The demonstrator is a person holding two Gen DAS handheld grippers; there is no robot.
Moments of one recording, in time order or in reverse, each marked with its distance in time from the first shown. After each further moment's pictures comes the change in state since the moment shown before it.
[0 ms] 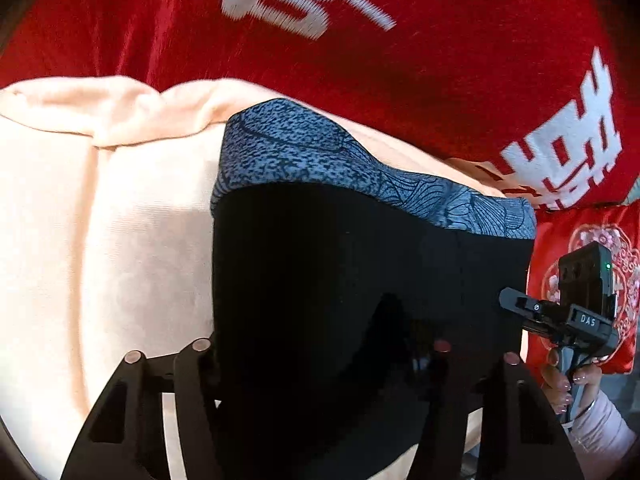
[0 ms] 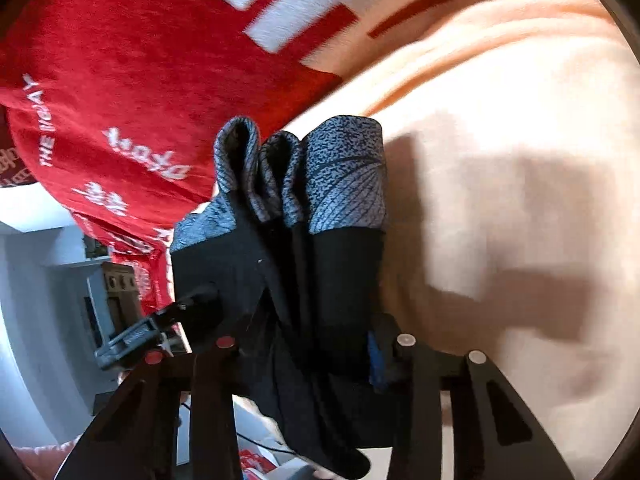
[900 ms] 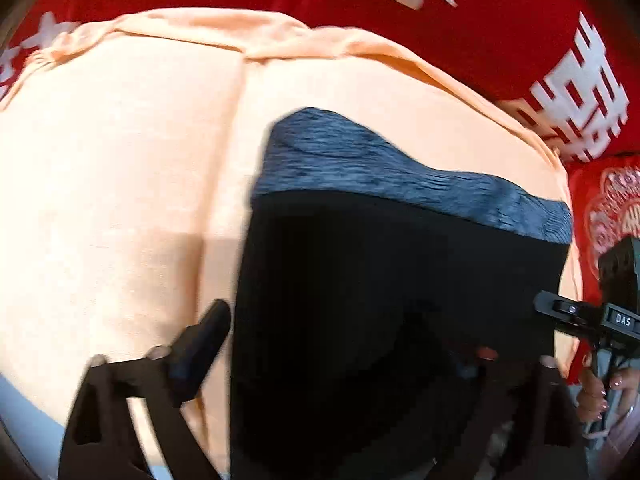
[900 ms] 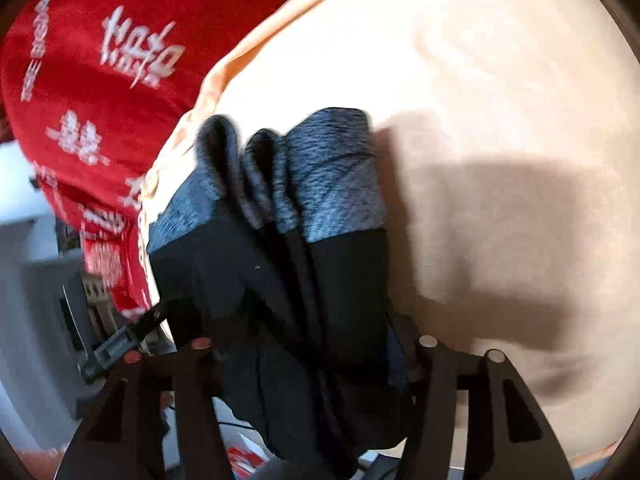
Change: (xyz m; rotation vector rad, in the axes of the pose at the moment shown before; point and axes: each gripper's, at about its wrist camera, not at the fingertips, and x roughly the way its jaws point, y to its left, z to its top) left arm -0.060 0.090 -0.125 0.011 -0.033 0.179; right arm 0.053 0.014 -0.137 0.064 0.023 -0.111
